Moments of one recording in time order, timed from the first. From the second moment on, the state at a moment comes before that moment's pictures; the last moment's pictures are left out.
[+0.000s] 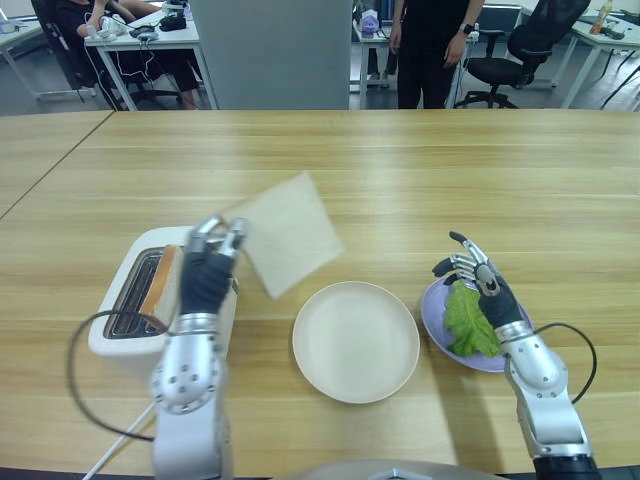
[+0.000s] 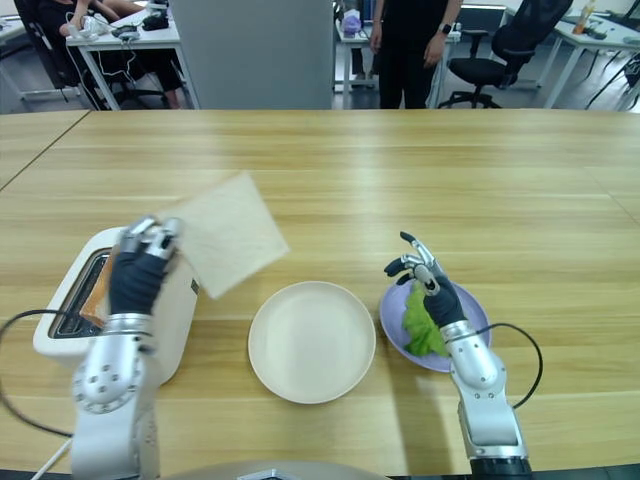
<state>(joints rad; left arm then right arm) 0.22 -0.07 -0.07 -0.74 0.18 0.38 -0.05 0.07 -0.34 -0.04 -0.14 -0.09 -0.23 0.20</state>
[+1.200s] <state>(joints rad) 0.32 -0.04 -0.31 -0.10 0.19 -0.01 0.13 -0.20 -0.83 0.10 0.74 -0.69 -0.82 -0.27</state>
